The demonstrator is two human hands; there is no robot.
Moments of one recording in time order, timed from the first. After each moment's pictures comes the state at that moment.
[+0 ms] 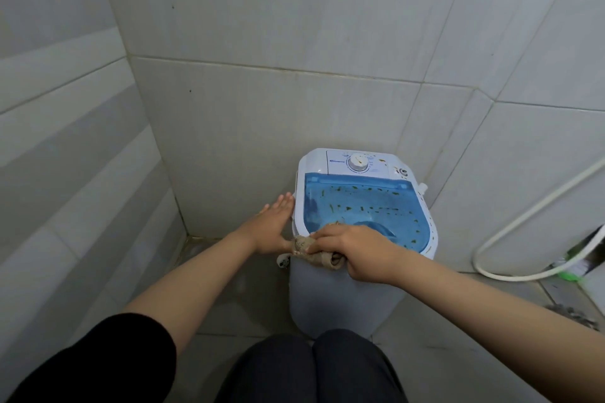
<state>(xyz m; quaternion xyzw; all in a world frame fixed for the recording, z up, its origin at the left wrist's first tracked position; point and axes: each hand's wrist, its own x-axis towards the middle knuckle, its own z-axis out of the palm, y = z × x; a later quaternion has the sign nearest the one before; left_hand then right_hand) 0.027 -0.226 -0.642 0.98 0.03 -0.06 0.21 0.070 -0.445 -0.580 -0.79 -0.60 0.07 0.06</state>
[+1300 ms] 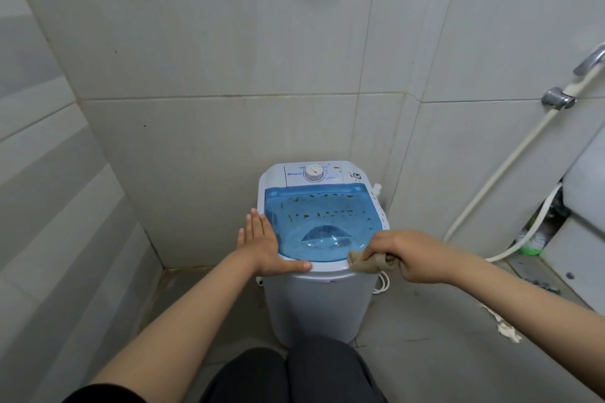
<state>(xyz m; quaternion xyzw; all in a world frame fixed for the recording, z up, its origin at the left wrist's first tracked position) 0.021 -0.306 -0.601 0.96 0.17 -0.17 0.16 0.107 -0.586 -0.567 -0.87 -0.48 0.10 0.06</state>
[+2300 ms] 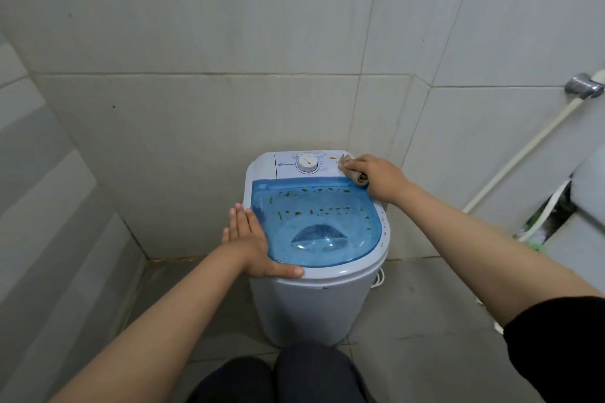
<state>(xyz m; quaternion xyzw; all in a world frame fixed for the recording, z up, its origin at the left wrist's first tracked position) 0.034 -0.310 -0.590 0.94 0.20 -0.24 0.15 0.254 -0.508 -0.574 -0.94 -0.34 0.00 0.07</state>
